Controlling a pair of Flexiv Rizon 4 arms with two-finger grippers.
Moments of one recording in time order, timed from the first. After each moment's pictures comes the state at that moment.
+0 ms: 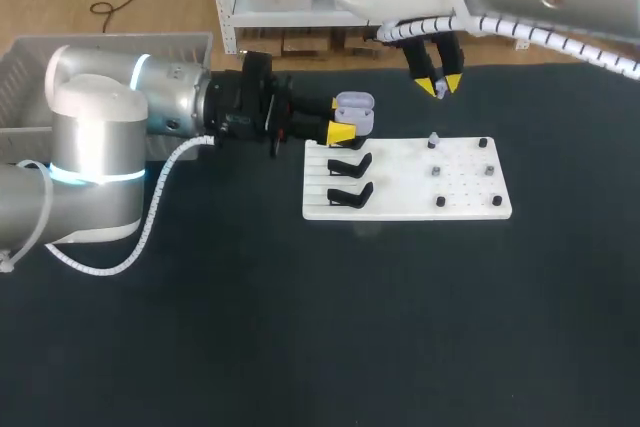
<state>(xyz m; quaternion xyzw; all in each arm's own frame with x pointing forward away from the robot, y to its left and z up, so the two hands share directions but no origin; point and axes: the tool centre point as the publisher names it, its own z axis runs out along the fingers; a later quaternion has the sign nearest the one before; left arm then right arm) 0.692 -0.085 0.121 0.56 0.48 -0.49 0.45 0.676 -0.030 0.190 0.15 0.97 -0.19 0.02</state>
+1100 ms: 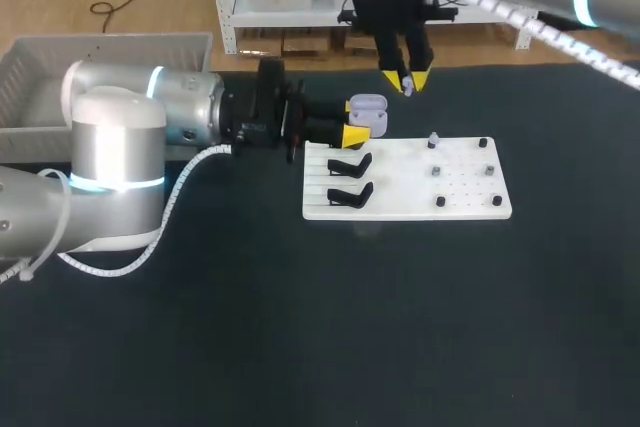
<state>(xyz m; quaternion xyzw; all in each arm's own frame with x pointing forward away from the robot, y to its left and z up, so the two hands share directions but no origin) 0.695 -0.103 0.115 0.55 0.48 -0.49 0.47 0.681 0.013 0.193 0.24 0.96 -0.15 -0.01</state>
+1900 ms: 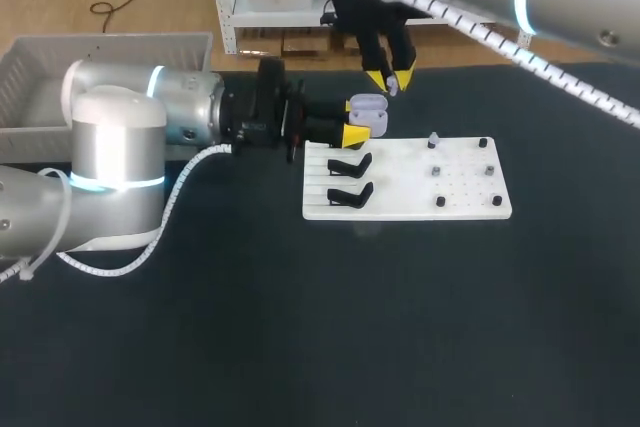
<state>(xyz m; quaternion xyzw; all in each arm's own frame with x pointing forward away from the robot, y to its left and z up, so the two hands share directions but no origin) 0.696 -0.103 0.115 0.55 0.48 -0.49 0.47 0.684 0.031 0.189 0.22 0.96 -0.17 -0.01</state>
